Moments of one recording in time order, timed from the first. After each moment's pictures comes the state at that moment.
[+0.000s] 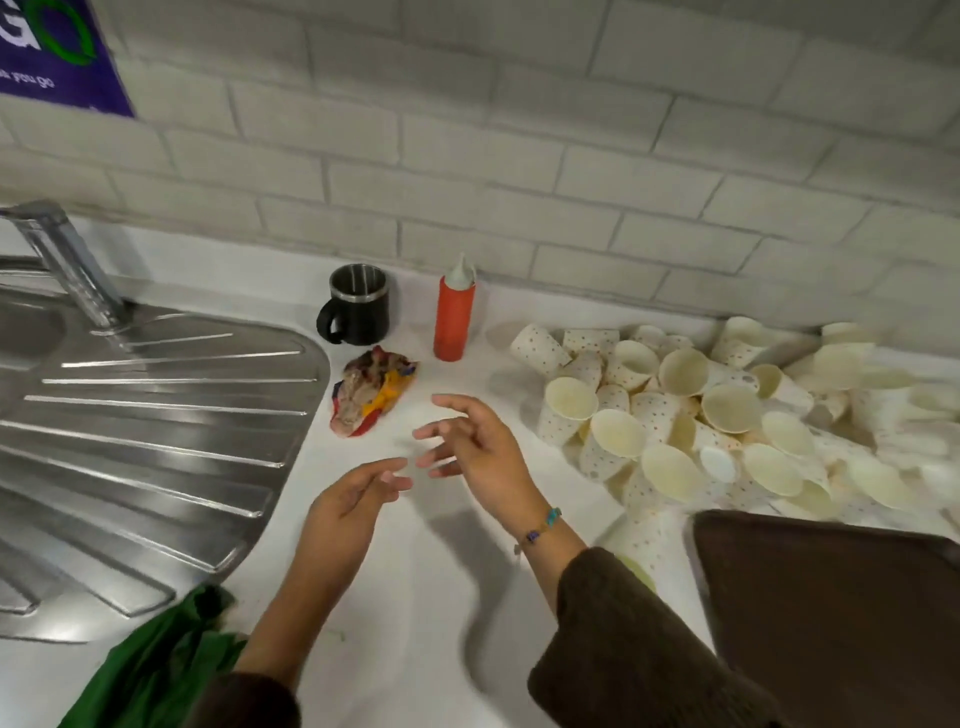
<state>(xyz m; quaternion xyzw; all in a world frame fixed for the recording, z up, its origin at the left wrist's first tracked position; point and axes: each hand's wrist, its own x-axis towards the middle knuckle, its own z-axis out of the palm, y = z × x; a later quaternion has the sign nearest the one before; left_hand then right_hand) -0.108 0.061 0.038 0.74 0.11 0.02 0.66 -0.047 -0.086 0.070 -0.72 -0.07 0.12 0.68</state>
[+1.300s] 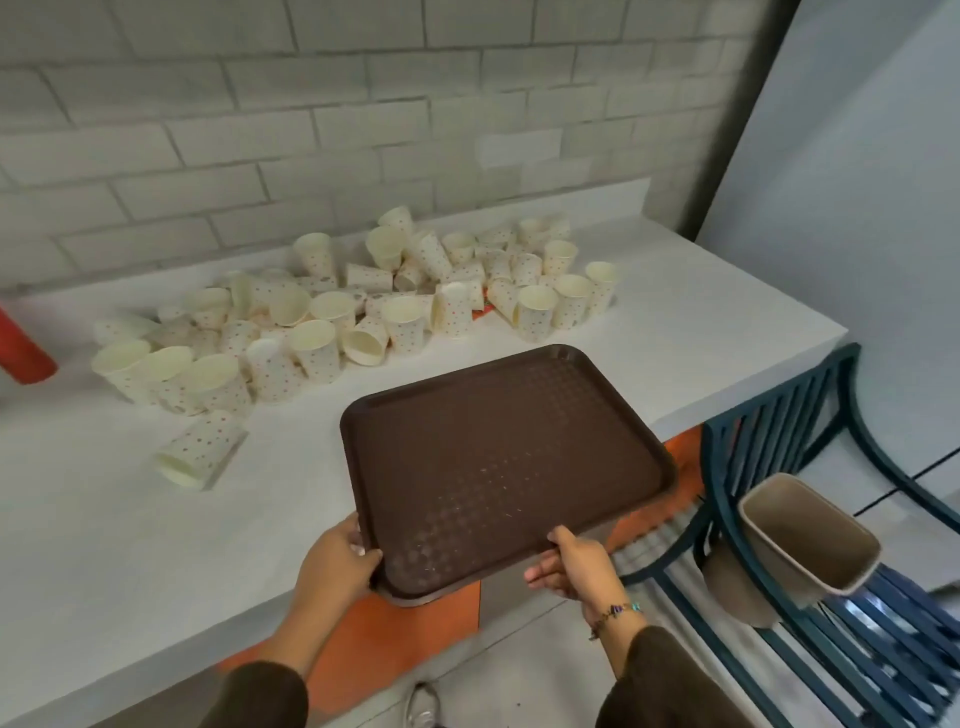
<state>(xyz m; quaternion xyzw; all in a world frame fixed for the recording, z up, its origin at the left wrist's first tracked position) -0.316 -0.360 -0.020 0.91 -0.04 -0.18 0.38 -0.432 -0.601 -0.034 -0.61 0.46 0.09 0.64</state>
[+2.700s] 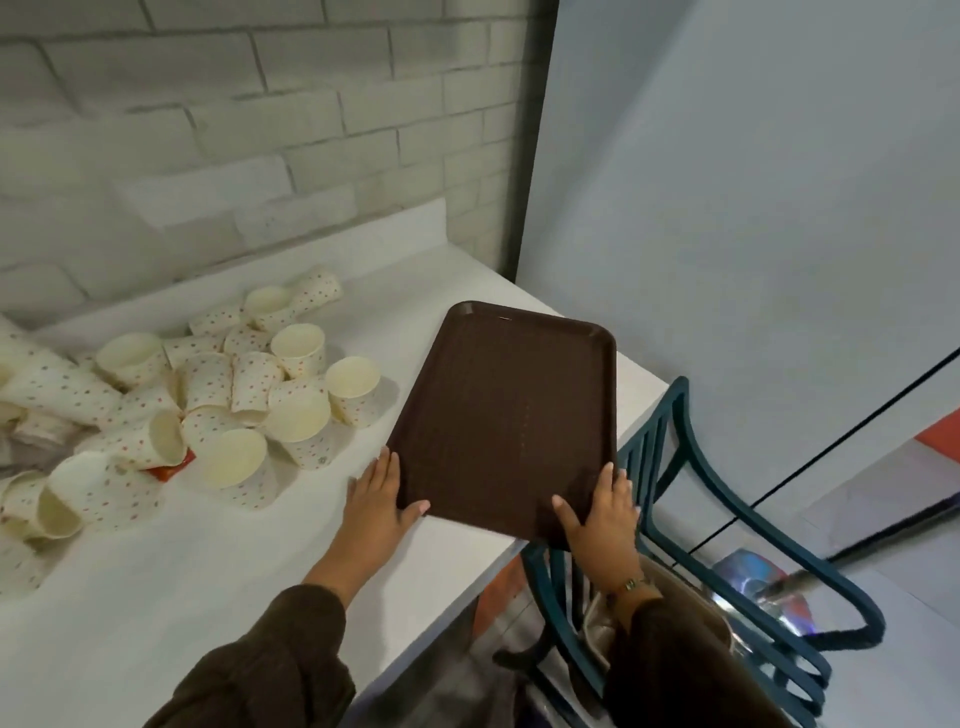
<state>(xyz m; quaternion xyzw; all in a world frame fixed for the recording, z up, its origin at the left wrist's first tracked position) -0.186 -0.849 -0.051 0.91 -0.37 -0.15 0.16 -0.396 -1.027 -0.044 -0.81 0.51 -0.10 0.28</state>
